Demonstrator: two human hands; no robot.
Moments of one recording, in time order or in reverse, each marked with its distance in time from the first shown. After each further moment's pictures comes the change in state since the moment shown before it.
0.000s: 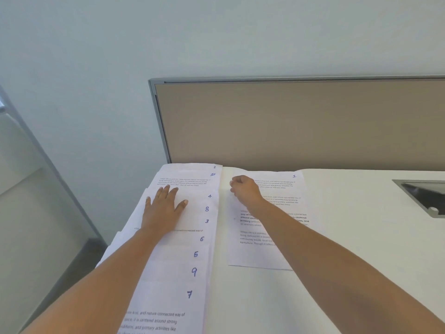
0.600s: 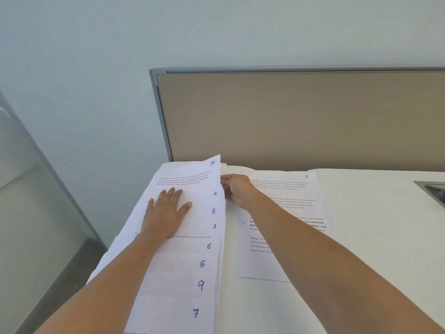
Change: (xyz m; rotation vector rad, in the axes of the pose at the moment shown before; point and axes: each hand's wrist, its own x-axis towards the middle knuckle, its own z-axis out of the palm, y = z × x) left_hand 0.022 -0.015 0.023 -0.018 -0.025 0.016; right_hand 0.041 -0.009 0.041 0.349 -0.075 0.204
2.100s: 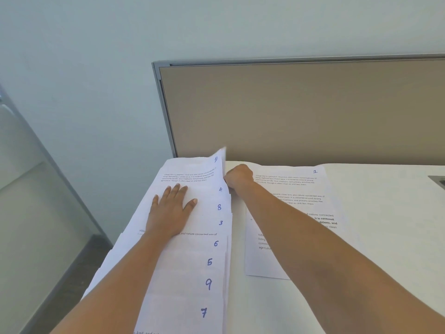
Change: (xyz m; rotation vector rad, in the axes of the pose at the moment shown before) left_hand 0.000 -0.002 0.003 0.011 0.004 0.003; right_hand 0.020 -0.007 0.017 -0.633 0.235 -0.077
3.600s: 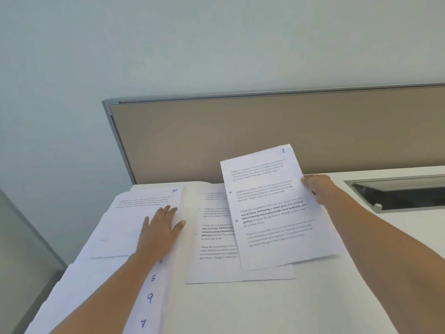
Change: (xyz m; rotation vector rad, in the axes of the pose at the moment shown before) left_hand -0.029 0.091 -0.008 -0.012 -0.029 0.117; right_hand 0.018 0.149 -0.274 0.513 0.347 0.147
